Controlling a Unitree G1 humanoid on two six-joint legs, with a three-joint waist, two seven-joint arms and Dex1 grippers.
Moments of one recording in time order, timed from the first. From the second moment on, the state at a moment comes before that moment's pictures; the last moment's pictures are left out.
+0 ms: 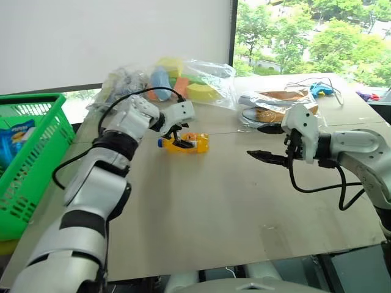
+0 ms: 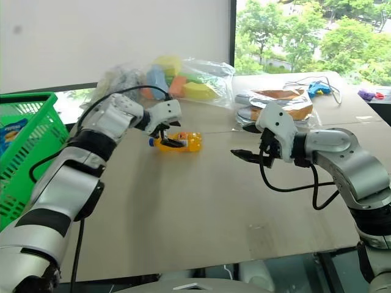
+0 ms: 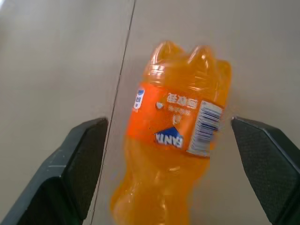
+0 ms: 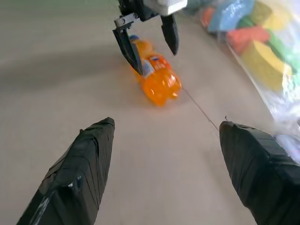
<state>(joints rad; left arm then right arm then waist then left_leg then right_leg) -1.17 0.53 -0.54 1.02 0.18 0.16 -1.18 -0.49 -0.78 0.07 -0.47 0.50 0.80 0.83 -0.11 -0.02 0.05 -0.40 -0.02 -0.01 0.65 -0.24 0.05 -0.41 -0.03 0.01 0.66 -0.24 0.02</state>
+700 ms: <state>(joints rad) -1.12 0.63 -0.16 1.02 0.08 0.33 -1.16 -0.56 -0.62 0.09 -0.47 0.53 0.80 0.77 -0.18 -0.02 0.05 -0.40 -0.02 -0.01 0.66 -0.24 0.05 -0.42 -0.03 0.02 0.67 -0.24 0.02</state>
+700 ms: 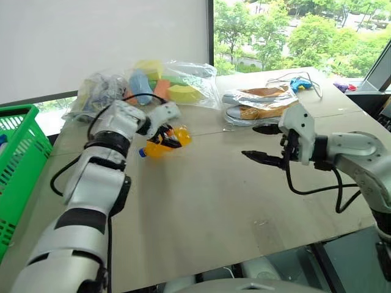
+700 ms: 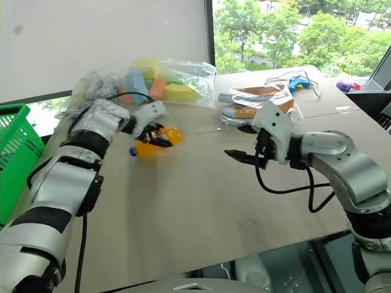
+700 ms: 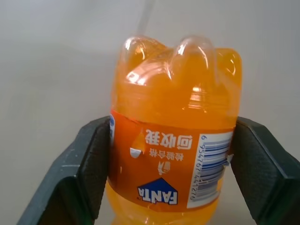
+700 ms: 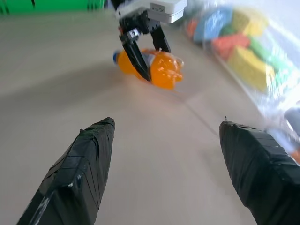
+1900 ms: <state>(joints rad) -0.91 0.97 0.46 0.94 -0.16 0.12 -0.36 -1.01 -0.16 0.31 -0.03 0.35 0.56 0.86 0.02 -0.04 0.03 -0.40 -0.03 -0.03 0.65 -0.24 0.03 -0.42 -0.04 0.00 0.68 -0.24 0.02</state>
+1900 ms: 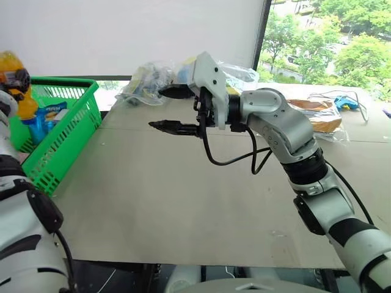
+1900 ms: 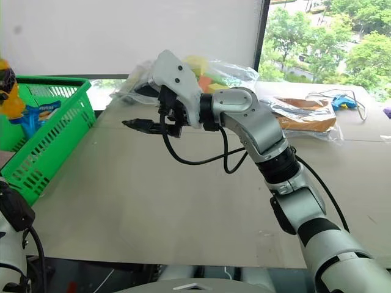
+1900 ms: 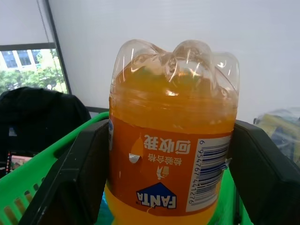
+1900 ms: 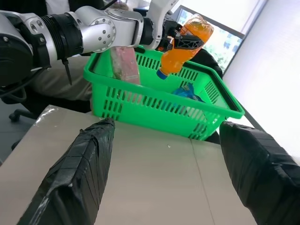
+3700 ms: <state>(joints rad) -0.09 0.68 0.16 -0.52 -0.65 0.82 -0.58 -0.19 -0.60 -0.02 -0.51 0.30 0.87 0.58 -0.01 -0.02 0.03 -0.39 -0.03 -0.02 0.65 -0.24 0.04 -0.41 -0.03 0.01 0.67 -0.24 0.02</state>
